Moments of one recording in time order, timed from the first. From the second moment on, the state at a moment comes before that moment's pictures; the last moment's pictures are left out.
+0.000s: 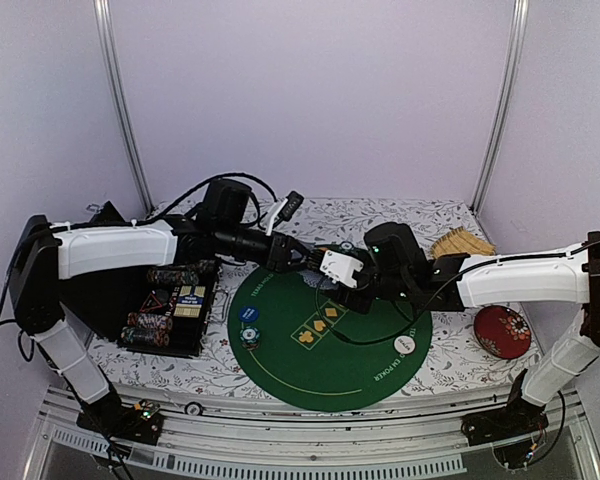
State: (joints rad) left arm -0.74 1.68 1.19 -0.03 0.60 -0.30; right arm 0.96 1.56 0.98 0.02 0.07 -0.51
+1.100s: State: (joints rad) left arm -0.72 1.55 1.10 0.00 0.66 -0.31; right arm 0.95 1.54 0.96 0.02 0.07 -0.50
